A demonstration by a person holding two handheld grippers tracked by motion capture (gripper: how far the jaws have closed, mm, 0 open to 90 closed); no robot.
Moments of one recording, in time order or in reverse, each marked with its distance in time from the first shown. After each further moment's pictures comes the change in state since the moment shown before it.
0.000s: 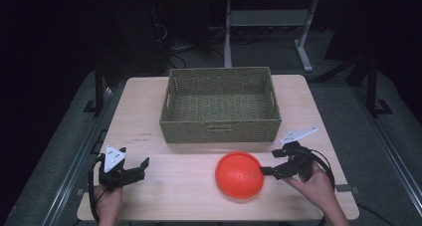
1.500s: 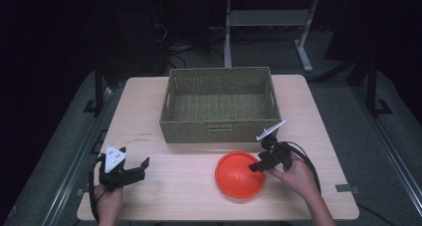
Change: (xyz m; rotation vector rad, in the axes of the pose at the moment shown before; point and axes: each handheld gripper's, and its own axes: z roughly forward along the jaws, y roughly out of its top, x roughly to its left) left arm -0.002 0.000 0.000 0.001 0.002 0.018; right arm -0.015 0.024 0.059 0.239 -0.014 0.016
